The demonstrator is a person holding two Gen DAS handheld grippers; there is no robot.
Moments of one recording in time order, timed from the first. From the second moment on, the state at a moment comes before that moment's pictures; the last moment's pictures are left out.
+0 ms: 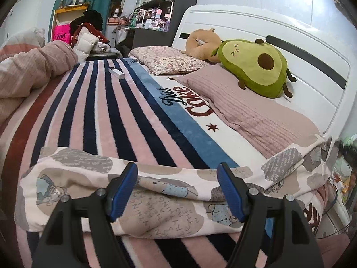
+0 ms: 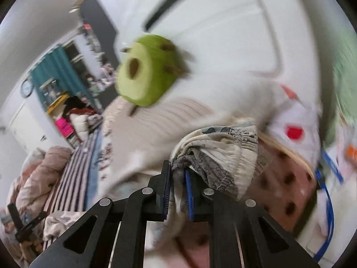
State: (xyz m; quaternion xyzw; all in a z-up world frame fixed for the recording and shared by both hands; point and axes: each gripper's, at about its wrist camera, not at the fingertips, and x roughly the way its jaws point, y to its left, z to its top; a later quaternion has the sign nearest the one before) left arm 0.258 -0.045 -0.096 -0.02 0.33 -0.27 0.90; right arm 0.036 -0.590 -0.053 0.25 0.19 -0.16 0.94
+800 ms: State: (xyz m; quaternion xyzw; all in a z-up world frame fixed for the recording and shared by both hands) left arm 0.256 -0.021 -0.130 -0.06 0.37 -0.36 0.85; right arm 0.199 -0.288 -0.138 0.02 0.46 0.20 0.86
